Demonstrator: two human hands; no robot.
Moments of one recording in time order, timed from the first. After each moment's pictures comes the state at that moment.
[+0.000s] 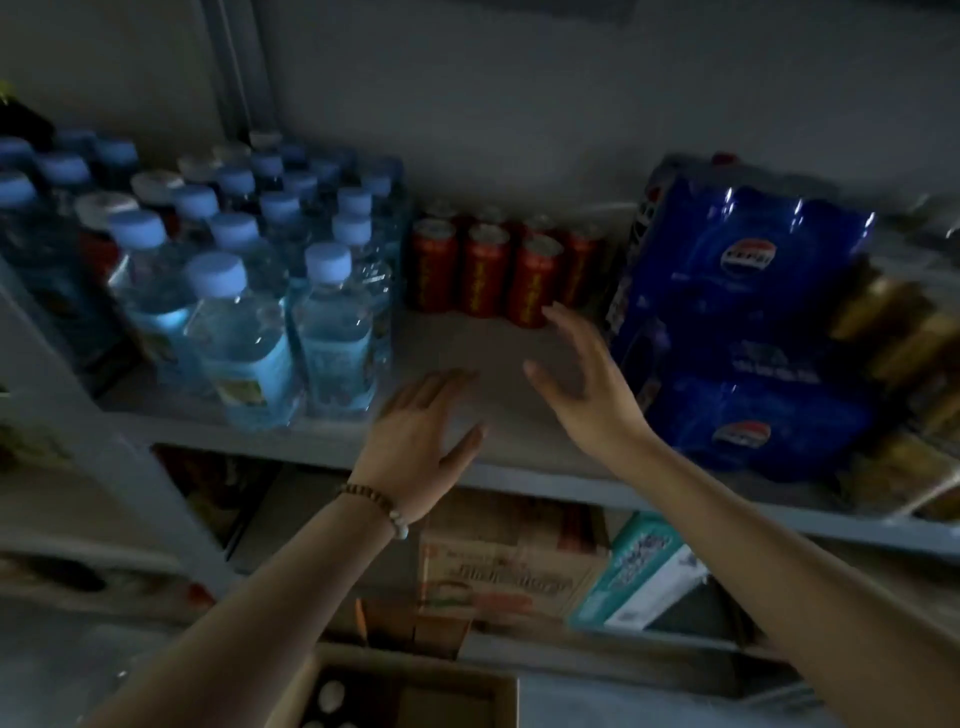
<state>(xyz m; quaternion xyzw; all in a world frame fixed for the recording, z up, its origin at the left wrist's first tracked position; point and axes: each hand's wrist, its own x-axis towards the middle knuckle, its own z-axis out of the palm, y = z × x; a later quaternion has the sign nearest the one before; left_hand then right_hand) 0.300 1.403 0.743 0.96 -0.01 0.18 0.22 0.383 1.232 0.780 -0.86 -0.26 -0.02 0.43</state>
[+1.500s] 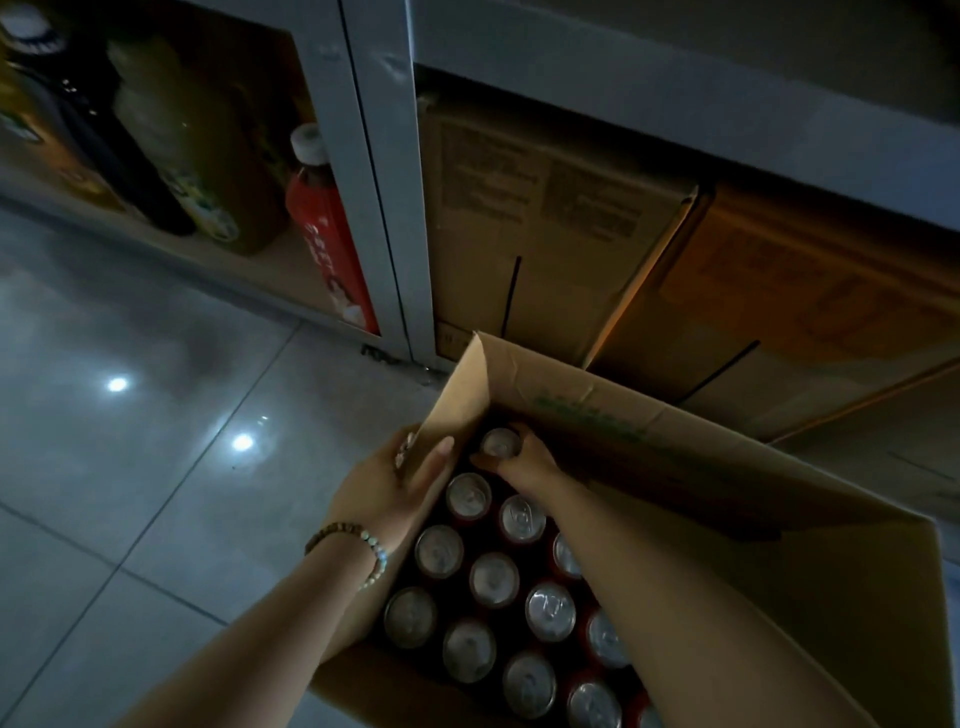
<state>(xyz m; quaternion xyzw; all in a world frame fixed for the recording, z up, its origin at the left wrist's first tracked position) 0.080 1.568 0.076 0.83 0.38 -0.03 0.41 0.218 1.457 -0.006 -0.82 -0.05 0.42 0.39</state>
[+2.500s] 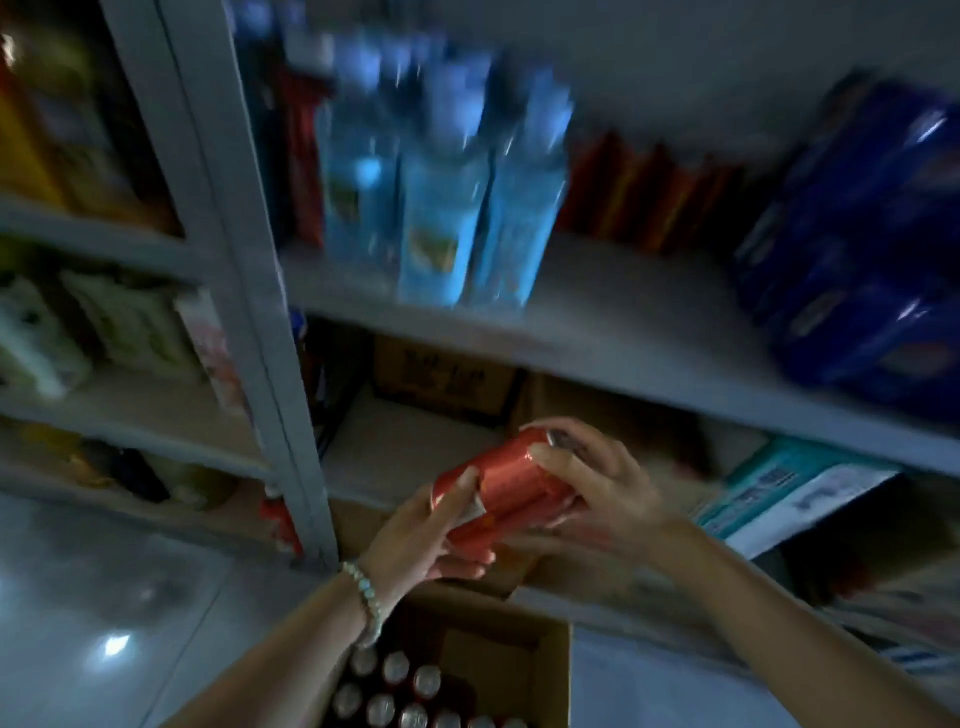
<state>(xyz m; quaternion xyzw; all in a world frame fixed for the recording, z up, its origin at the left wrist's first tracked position) 0.142 1.467 0.630 0.60 0.20 -0.09 0.77 0.231 1.309 0.690 -0.77 -0.19 0.25 0.56</state>
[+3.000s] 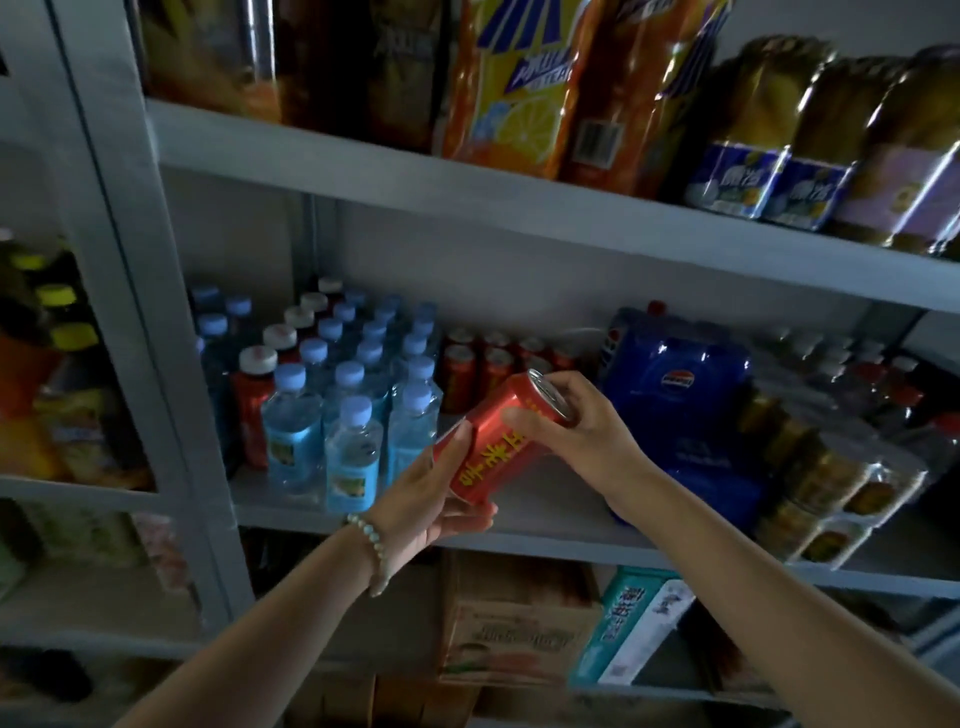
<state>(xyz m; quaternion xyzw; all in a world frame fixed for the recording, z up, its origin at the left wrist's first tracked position) 0.209 1.444 0.880 0.60 0.05 -0.07 0.79 0.264 1.288 0.941 -0.81 -0.20 0.05 0.55</state>
